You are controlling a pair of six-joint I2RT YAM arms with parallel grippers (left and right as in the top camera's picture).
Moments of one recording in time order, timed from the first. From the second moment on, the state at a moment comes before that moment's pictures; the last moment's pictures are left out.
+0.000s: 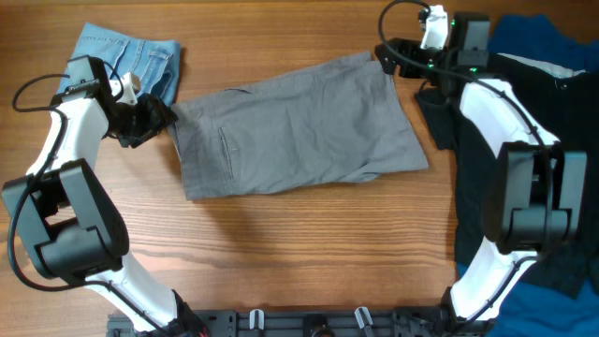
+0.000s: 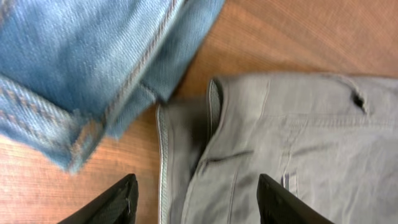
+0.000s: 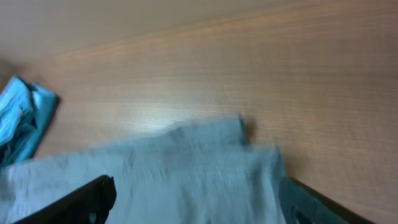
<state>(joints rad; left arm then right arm) 0.30 1.94 1.36 -0.73 0.40 -0.20 -0.02 2.01 1.41 -0.17 -0.53 0.17</state>
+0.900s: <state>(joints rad) 0.22 2.05 1.37 -0.80 0.17 -0.14 -0.03 1.92 1.41 -0.77 -0.36 0.10</state>
